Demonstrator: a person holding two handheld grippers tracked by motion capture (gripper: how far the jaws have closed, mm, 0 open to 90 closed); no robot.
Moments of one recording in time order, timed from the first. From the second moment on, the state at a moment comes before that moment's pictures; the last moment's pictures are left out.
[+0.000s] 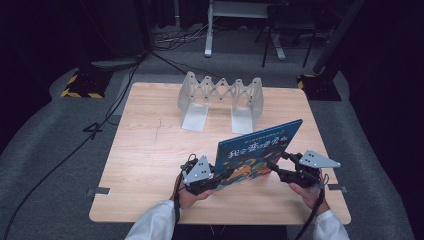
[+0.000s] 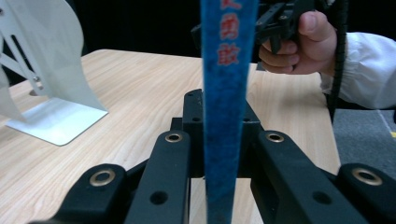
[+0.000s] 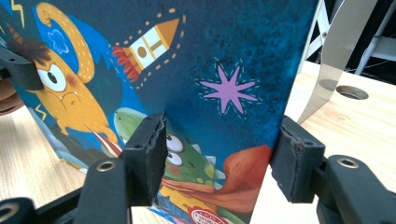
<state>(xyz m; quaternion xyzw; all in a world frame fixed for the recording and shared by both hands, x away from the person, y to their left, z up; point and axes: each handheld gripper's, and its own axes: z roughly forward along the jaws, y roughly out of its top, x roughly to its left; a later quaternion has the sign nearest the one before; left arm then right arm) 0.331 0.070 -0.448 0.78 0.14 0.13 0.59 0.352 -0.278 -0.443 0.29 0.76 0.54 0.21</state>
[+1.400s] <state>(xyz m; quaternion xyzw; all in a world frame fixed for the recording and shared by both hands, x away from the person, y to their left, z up) 0.341 0.080 -0.444 0.77 0.19 0.16 0.58 0.329 -0.312 -0.504 0.36 0.84 0.37 0.19</state>
